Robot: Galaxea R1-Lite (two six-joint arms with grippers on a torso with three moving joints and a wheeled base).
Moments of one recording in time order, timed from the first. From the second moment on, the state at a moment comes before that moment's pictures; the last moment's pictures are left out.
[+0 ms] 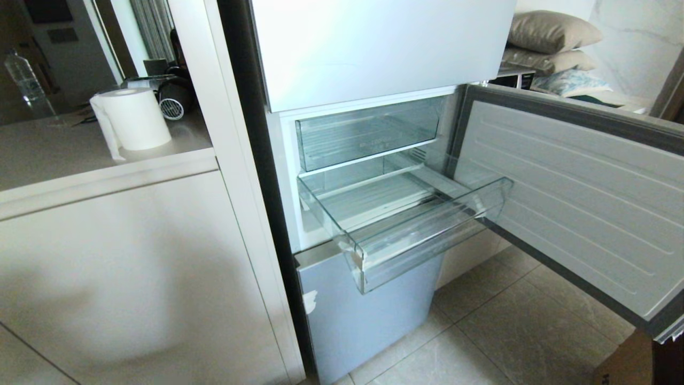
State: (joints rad) left arm 0.00 0.00 0.00 0.01 0.00 0.02; right arm -1.32 2.09 -0.97 -0.97 0.50 0.29
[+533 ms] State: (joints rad) left arm 0.00 0.00 0.00 0.01 0.00 0.02; right arm -1.32 1.65 -0.76 -0.93 0.55 0.33
